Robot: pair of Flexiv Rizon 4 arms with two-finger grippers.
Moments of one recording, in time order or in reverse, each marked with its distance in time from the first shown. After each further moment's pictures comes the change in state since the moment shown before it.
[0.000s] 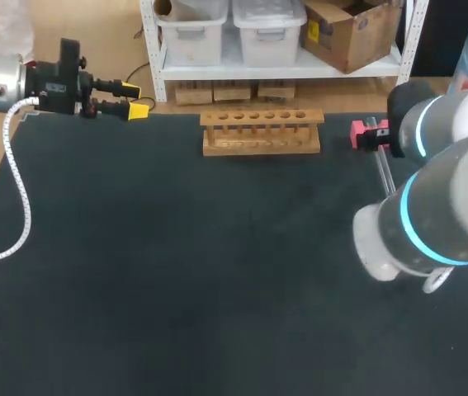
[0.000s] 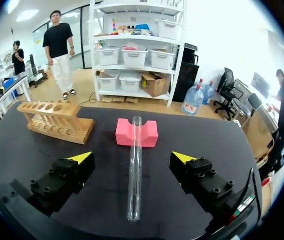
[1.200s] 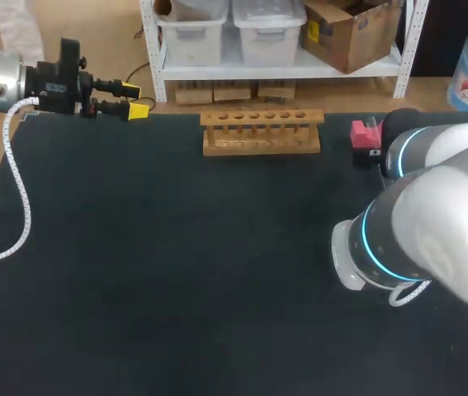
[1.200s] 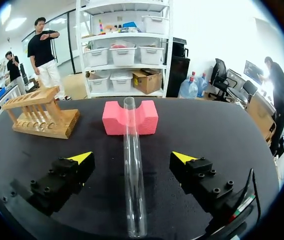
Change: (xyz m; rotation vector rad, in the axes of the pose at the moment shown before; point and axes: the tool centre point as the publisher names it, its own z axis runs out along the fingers) left arm 0.000 0.000 0.000 0.000 0.000 0.000; right arm 0.033 -0.003 0.045 0.022 -0.003 0.088
